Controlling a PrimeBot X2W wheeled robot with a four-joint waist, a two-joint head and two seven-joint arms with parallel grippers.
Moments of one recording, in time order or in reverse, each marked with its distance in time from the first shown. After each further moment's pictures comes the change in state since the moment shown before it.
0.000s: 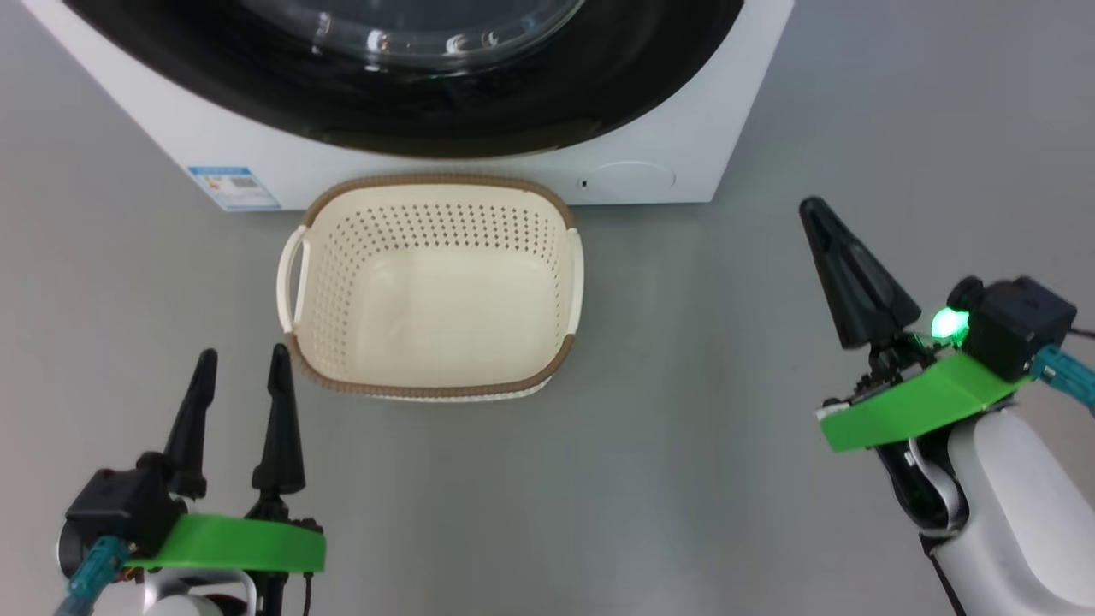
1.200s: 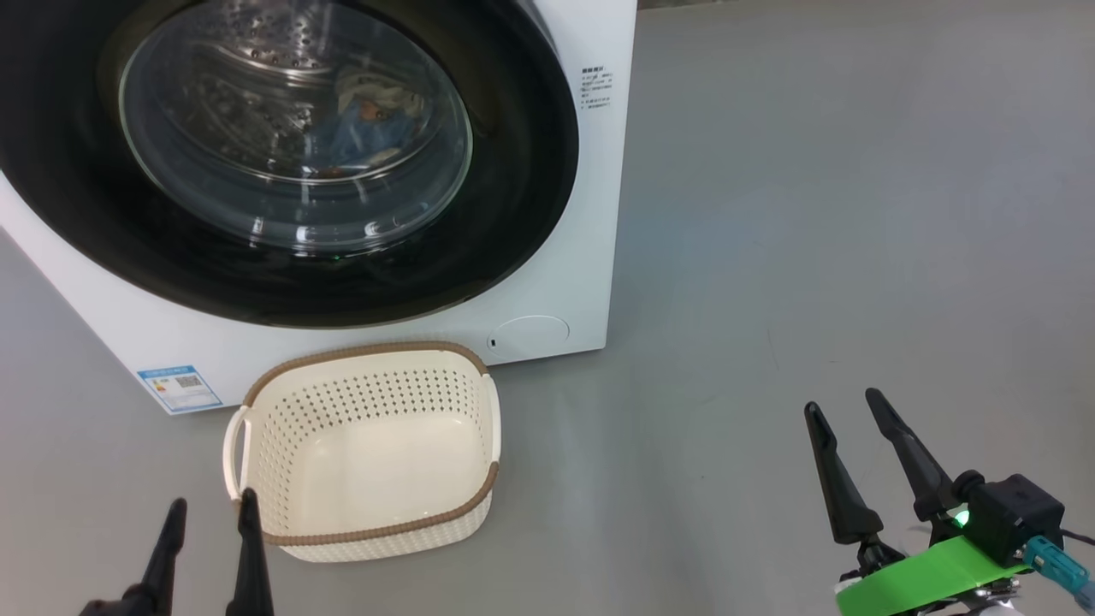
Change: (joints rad) left arm 0.238 0.002 0.085 -0.001 0.064 0.062 0.000; right arm 0.404 0.136 -0.178 -0.074 -0.136 0.000 0.001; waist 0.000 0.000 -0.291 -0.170
